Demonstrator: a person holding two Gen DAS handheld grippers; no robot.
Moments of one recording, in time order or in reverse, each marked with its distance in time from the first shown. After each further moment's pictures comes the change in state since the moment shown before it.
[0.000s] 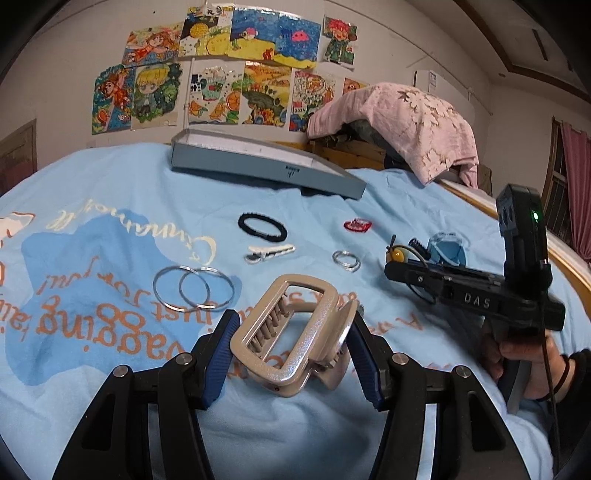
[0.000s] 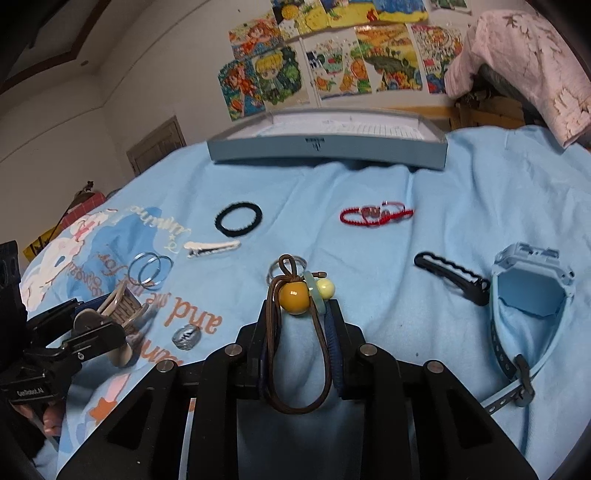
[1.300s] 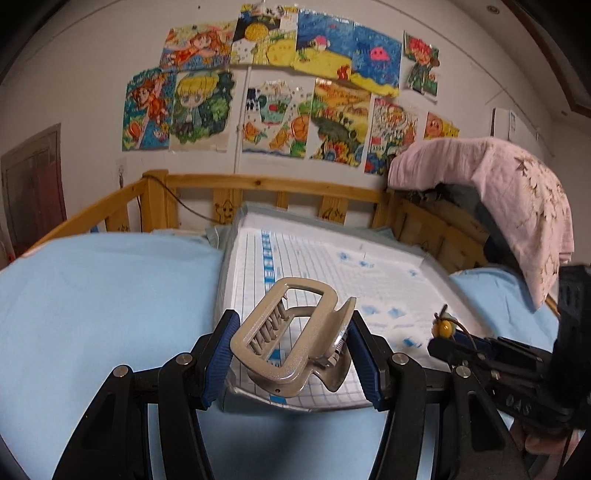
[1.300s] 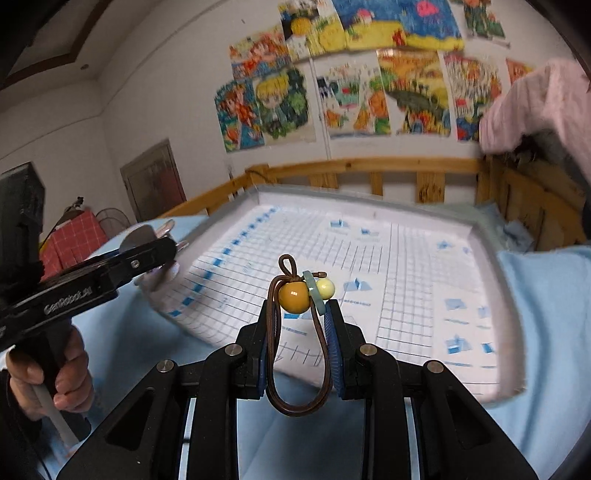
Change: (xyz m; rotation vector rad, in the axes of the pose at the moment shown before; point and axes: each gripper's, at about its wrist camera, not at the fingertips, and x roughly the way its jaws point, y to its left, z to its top) left arm 0.173 0.113 0.213 -0.105 -0.048 0.185; right arm 0.160 -0.007 0.206 -0.025 -0.021 -0.016
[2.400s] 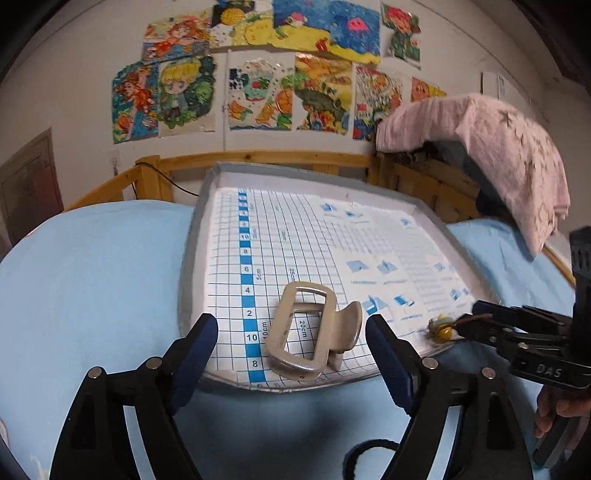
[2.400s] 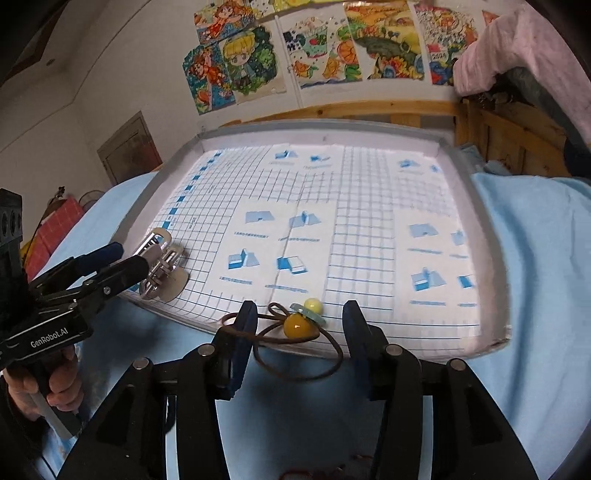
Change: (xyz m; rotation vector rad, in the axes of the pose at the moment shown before) left arm -0.023 -0.032 -0.034 0.058 0.060 0.020; right arm -0.033 -0.032 -0.039 0.053 0.123 -0.058
